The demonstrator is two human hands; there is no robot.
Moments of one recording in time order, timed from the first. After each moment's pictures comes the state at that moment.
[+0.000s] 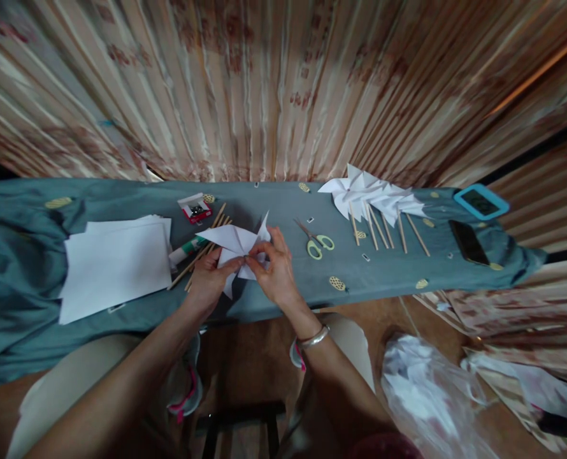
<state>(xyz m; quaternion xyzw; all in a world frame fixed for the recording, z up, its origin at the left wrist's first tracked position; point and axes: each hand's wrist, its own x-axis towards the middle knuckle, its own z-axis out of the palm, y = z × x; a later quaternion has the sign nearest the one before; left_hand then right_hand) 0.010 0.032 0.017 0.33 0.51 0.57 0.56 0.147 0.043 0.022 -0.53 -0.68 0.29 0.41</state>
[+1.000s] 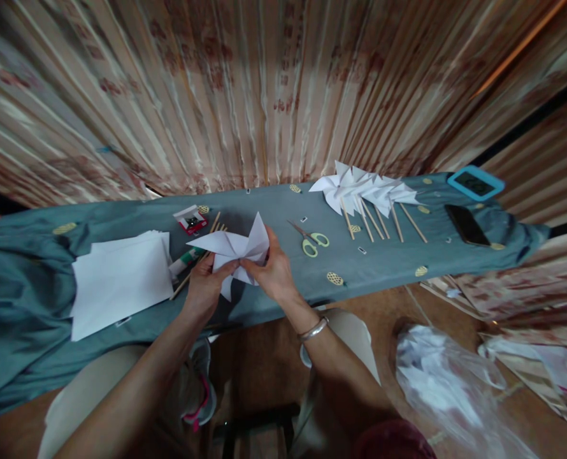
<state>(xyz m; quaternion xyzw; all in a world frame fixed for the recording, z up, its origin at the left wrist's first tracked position) 0.009 0.034 0.019 0.34 0.50 0.59 0.53 0.146 0.044 0.029 -0.54 -0.58 0.38 0.47</state>
